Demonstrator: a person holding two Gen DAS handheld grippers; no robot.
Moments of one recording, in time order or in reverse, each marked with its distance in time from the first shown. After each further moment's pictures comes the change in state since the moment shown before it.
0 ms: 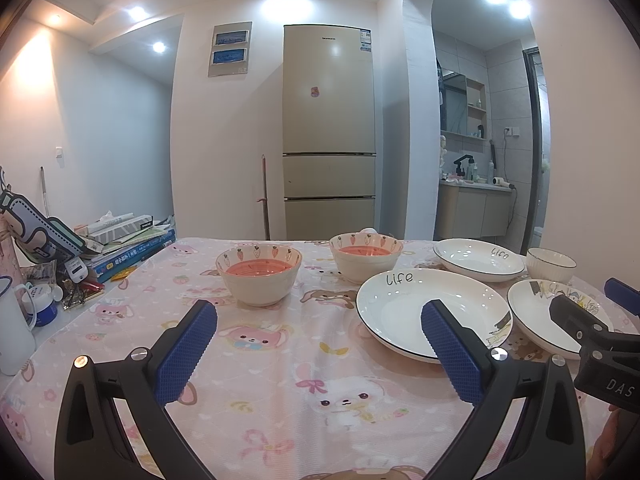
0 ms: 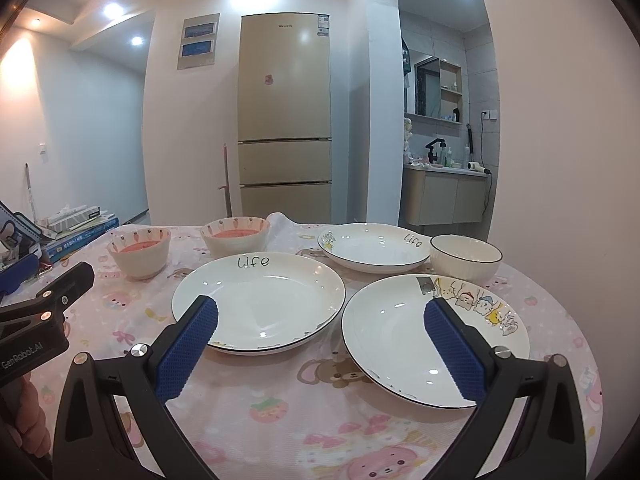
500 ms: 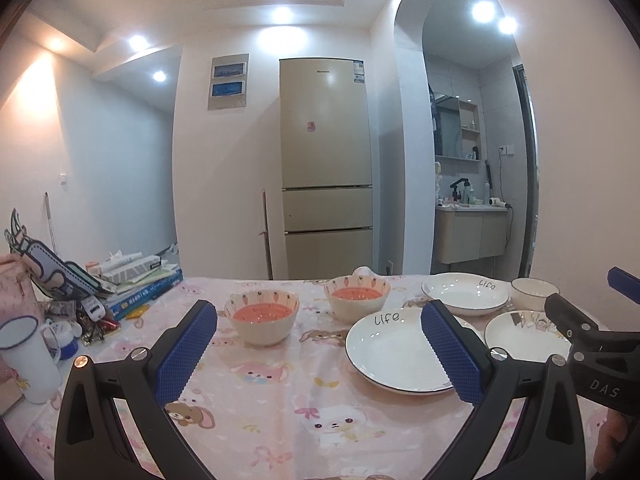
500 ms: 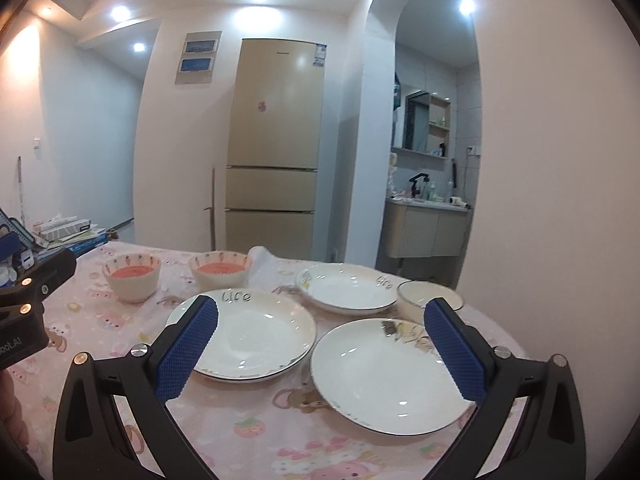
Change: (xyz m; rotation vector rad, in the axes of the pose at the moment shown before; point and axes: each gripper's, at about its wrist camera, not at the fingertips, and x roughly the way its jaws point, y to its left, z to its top) left arm -0.052 -0.013 0.043 0.035 -0.100 -0.007; right arm -0.045 -0.005 0.036 -0.060 -0.096 -0.090
